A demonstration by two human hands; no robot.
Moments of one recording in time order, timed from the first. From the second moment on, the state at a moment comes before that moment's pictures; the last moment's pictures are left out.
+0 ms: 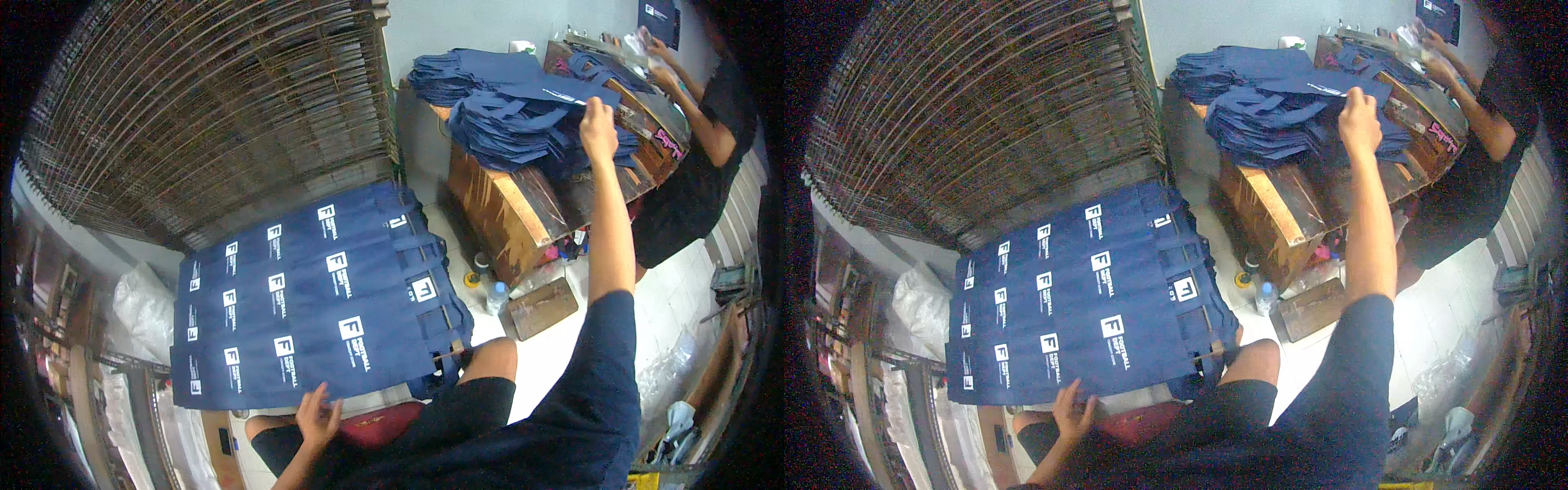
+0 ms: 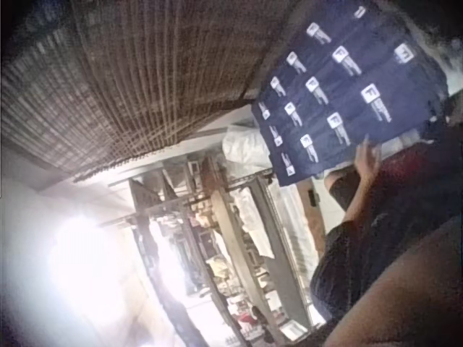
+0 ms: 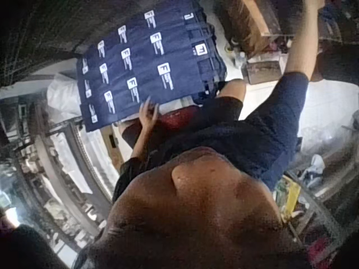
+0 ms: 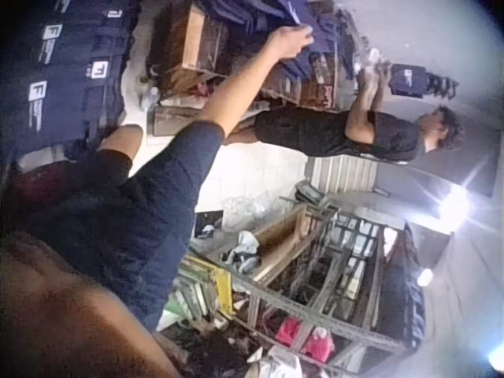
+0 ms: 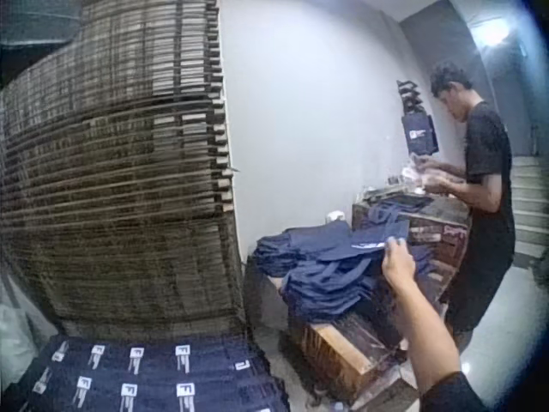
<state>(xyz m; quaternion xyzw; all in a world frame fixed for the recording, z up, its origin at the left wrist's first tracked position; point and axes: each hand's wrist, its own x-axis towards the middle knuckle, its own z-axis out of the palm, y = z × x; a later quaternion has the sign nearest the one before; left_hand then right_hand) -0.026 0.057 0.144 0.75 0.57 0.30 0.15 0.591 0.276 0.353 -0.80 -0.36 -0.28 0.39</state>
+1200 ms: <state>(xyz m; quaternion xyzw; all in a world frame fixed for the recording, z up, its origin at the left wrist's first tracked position) 0.215 0.085 0.164 0.47 0.21 0.10 0.85 0.446 -0.129 0.266 -0.74 -0.21 0.34 0.54</state>
